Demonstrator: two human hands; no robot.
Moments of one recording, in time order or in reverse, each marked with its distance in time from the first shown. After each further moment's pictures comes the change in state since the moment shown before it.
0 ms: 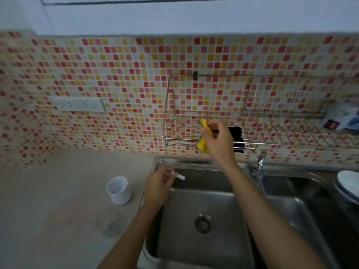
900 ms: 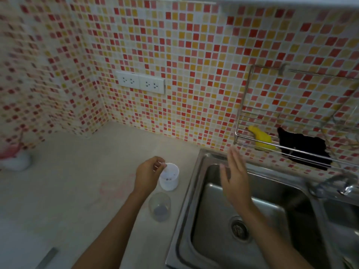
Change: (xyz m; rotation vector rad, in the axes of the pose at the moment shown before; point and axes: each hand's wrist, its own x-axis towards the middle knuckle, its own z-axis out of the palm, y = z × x) left_hand 0.020 -0.174 -0.140 0.052 0.157 -0.158; right_hand -0.093 0.050 0.154 -0.405 -0.169 -0.274
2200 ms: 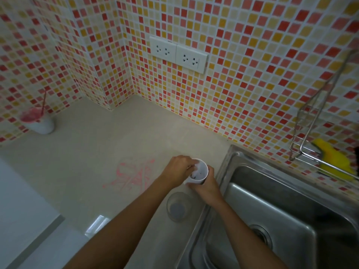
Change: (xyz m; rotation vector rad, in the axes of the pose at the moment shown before) left_hand 0.041 -0.037 0.032 0.194 -0.353 0.157; right_hand -0.005 -0.019 0.176 0.462 -0.677 0.500
